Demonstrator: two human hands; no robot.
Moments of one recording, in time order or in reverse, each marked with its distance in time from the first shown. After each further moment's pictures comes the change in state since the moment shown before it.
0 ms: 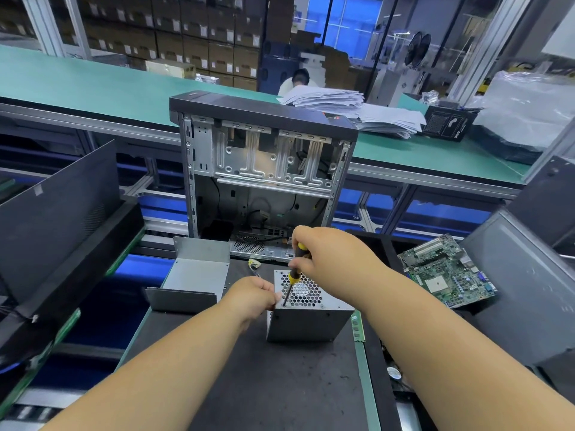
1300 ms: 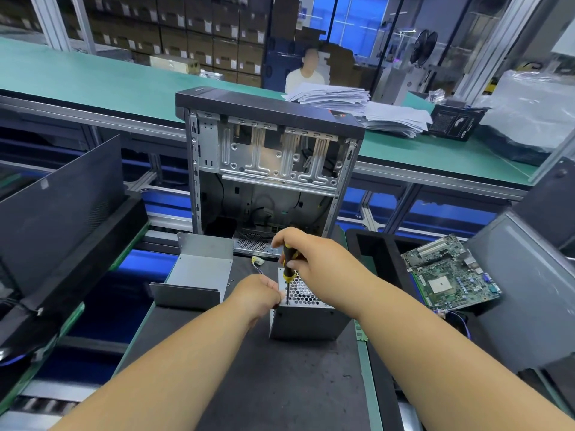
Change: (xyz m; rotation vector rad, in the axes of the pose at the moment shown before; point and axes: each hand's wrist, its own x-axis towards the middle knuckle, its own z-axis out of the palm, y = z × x) left_hand 0.000 0.004 0.003 0.075 0.025 -0.018; right_hand 0.000 -0.008 0.024 0.358 -0.027 -0.018
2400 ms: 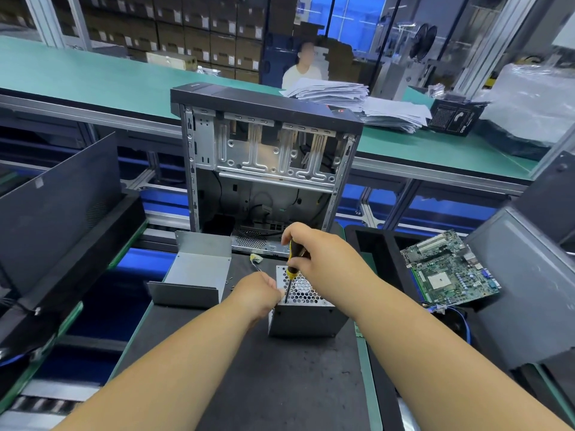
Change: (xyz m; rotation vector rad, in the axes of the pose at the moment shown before) left_hand -0.003 0.006 0.000 0.225 -0.002 0.026; right_hand 0.002 0.012 0.005 -0.077 0.122 0.005
